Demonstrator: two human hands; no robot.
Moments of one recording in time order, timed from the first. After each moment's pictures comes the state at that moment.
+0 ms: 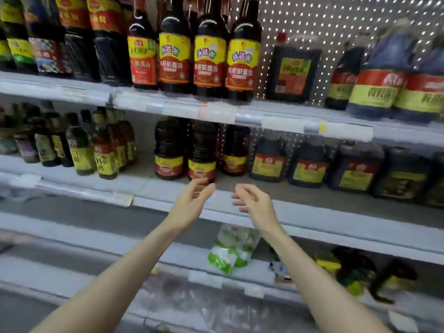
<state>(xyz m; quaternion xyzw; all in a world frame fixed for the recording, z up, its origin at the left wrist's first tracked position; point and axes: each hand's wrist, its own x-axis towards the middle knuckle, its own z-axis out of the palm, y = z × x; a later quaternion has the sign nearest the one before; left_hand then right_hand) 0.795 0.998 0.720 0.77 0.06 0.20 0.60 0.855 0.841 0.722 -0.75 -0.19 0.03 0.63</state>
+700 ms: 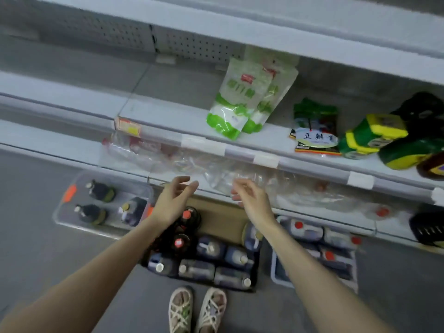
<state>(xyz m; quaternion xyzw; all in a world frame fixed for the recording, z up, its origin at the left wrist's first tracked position) 0.752 0.970 0.338 0.74 0.31 -0.05 0.59 0.824 0.785 0.340 -0.77 0.00 0.26 0.58</state>
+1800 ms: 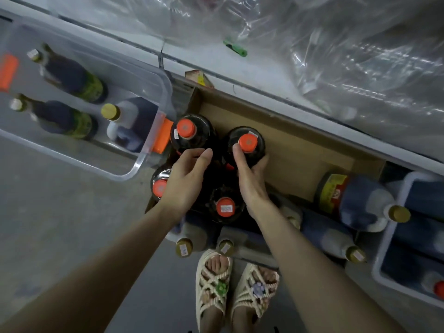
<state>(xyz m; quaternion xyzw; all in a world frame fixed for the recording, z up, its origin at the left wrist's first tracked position) 0.690 1.057 -0.055 0.63 0.45 -0.08 0.63 0.755 0.947 -0.103 -0.69 0.24 0.43 0.52</state>
